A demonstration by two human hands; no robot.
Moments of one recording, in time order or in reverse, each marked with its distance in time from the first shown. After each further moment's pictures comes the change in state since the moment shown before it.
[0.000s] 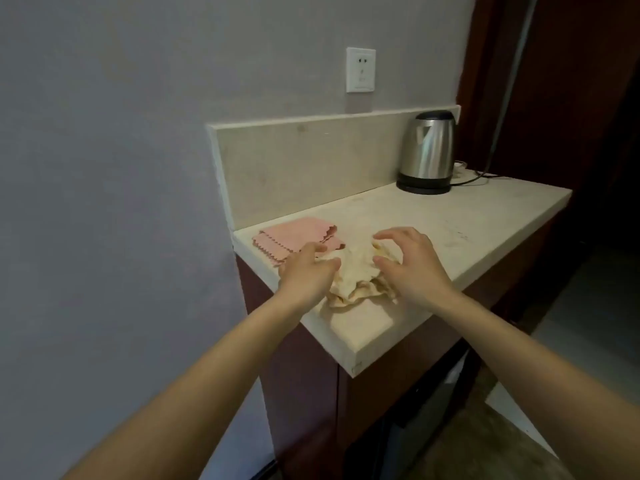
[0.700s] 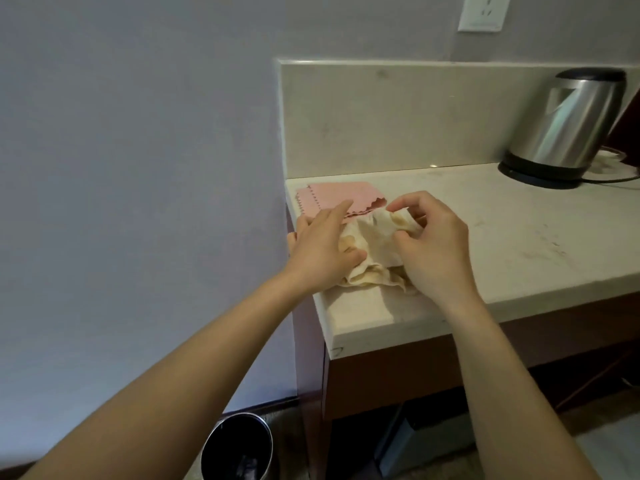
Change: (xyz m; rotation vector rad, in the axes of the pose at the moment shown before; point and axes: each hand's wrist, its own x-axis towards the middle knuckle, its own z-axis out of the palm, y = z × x) left_hand 0.004 -0.003 0.032 0.436 0.283 0.048; right_hand 0.022 0.000 0.005 0.318 -0.018 -0.182
